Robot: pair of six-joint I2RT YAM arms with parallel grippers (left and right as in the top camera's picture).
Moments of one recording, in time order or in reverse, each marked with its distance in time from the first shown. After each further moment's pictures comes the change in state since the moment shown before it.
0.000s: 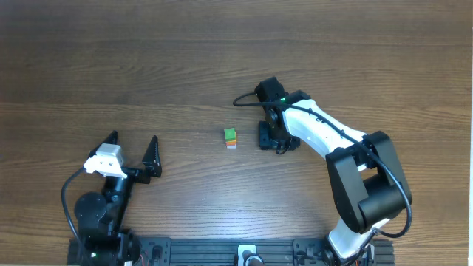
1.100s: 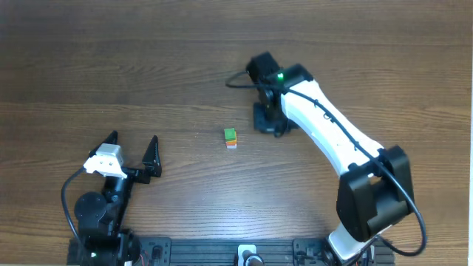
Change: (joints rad) left arm 0.000 0.000 0.000 0.000 0.000 0.000; right arm 0.058 -0.047 0.372 -0.377 0.074 0.005
